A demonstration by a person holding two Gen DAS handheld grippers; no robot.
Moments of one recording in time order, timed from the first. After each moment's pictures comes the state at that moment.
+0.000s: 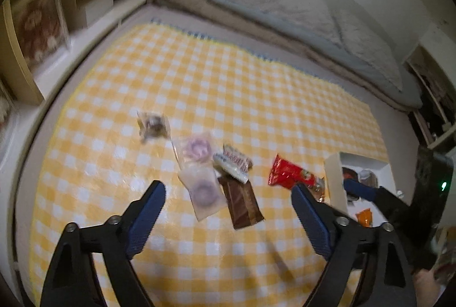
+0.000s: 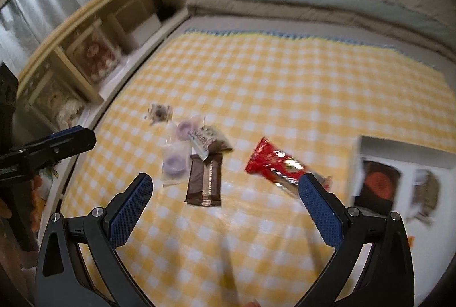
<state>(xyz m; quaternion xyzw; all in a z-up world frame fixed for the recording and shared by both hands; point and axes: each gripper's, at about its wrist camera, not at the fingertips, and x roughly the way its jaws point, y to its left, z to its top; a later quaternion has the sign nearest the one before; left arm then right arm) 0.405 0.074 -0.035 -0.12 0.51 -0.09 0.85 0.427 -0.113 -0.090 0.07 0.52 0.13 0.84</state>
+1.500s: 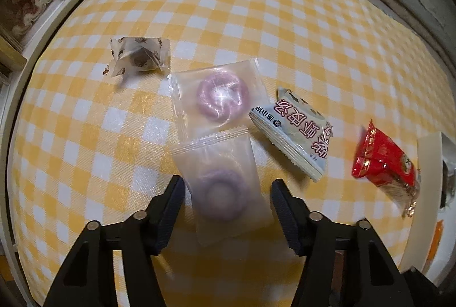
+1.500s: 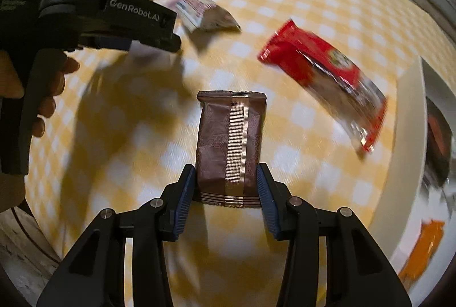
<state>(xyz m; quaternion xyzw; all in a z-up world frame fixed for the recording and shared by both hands) 0.495 0.004 -0.188 -0.04 0.62 0.03 0.79 0.371 -0.100 -0.192 -0.02 0.64 0.15 0.75</state>
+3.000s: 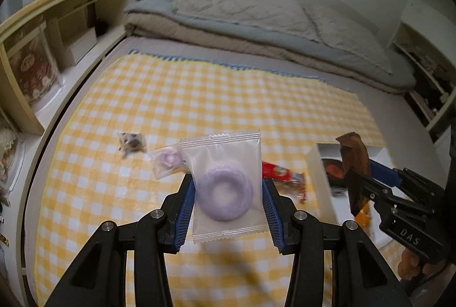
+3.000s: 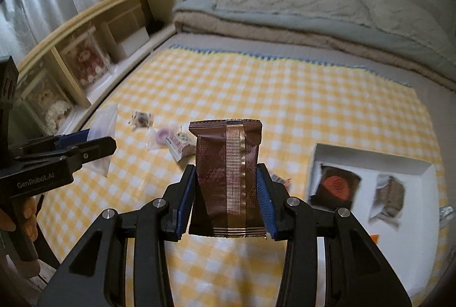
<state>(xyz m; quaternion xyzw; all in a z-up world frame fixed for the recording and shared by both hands) 0.335 0.013 -0.007 -0.05 0.43 -0.12 0.89 0.380 -0.152 -0.032 0.03 0.46 0.08 0.89</state>
